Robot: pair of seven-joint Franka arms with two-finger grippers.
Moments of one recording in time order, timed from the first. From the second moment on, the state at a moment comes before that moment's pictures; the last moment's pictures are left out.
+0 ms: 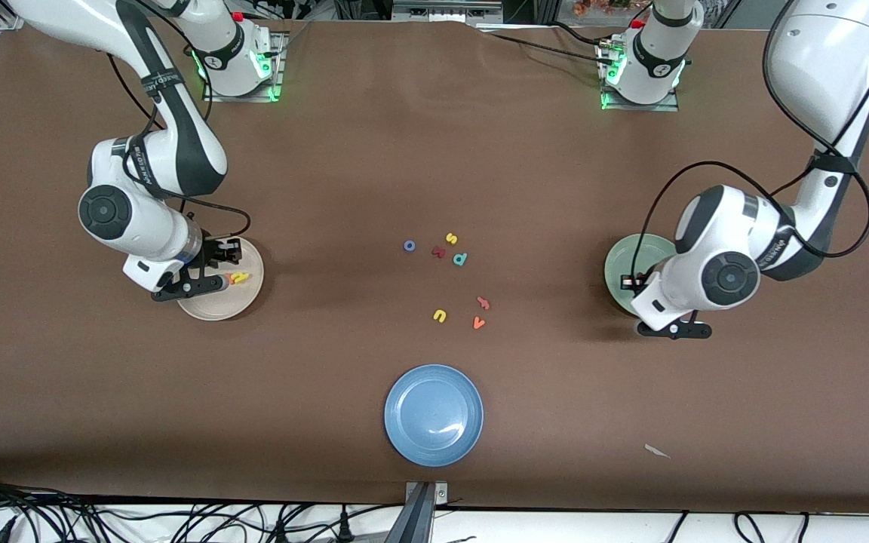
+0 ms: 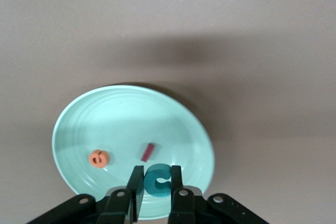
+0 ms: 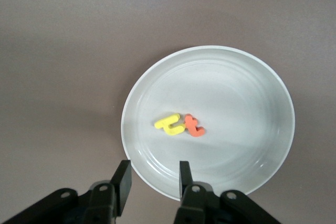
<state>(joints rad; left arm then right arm) 0.25 0.59 -0.48 -1.70 0.29 1.90 -0.29 0.07 0.33 0.10 -2.01 -0.02 2.20 -0.03</state>
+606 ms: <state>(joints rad) 0.30 0.69 -0.48 -1.74 0.29 1.90 -0.21 0.14 0.33 0.19 -2.01 -0.02 2.24 0.26</state>
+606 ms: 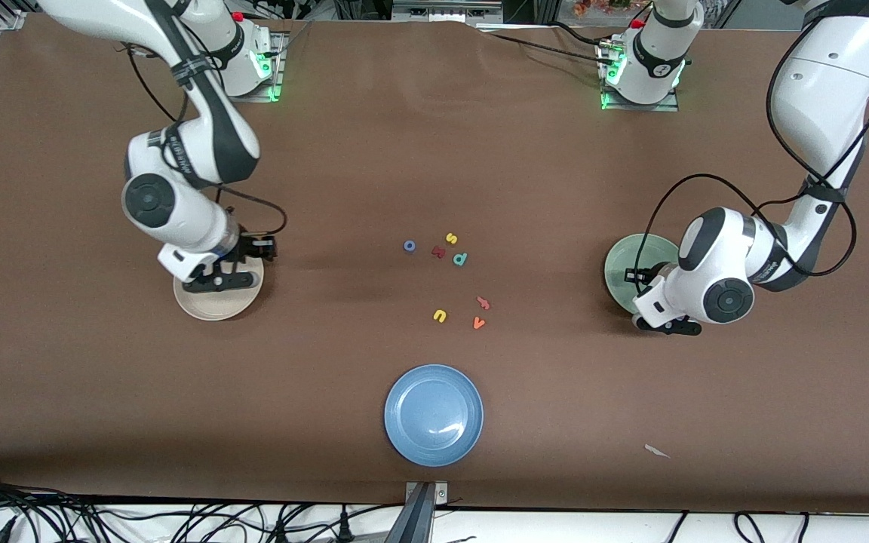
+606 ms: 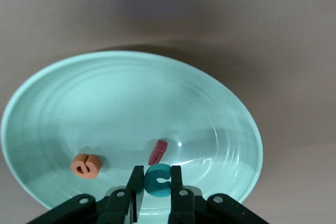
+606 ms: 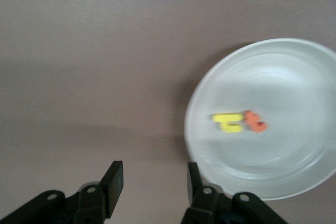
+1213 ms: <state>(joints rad) 0.30 0.69 -0.49 -1.80 0.29 1.90 -0.21 0.42 0.41 0.19 -1.93 -0.02 2.33 0.77</state>
